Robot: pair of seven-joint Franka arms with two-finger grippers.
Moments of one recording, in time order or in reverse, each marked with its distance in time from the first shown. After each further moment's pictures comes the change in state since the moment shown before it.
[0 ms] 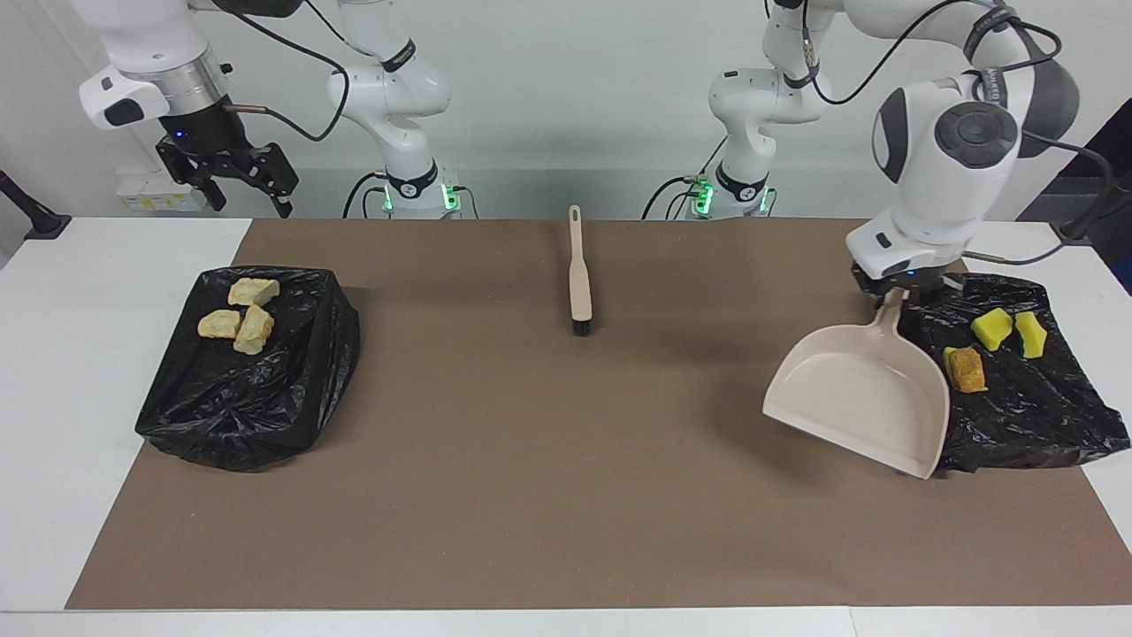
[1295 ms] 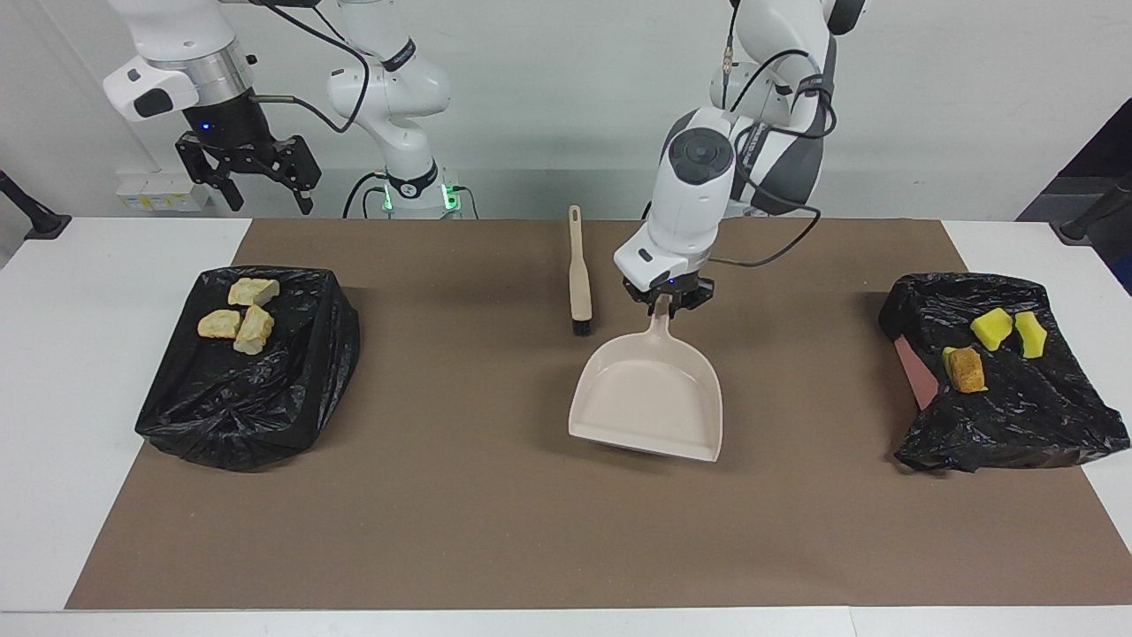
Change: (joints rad) left arm -0.365 0.148 -0.024 -0.003 -0.221 0.165 -0.592; right arm 0.021 -0.010 0.043 0.003 0.000 0.024 -0.020
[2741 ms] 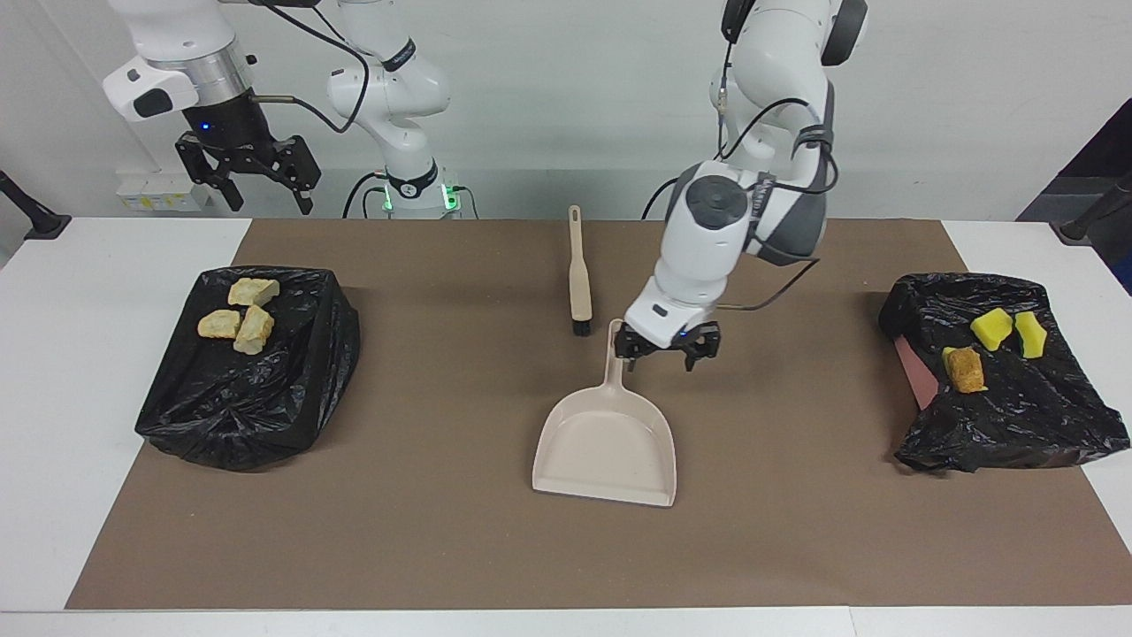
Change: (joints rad) left arm 0.083 0.124 0.030 0.122 -0.004 0.158 -0.169; right arm 0.000 0.000 0.000 0.000 0.000 0.000 0.000
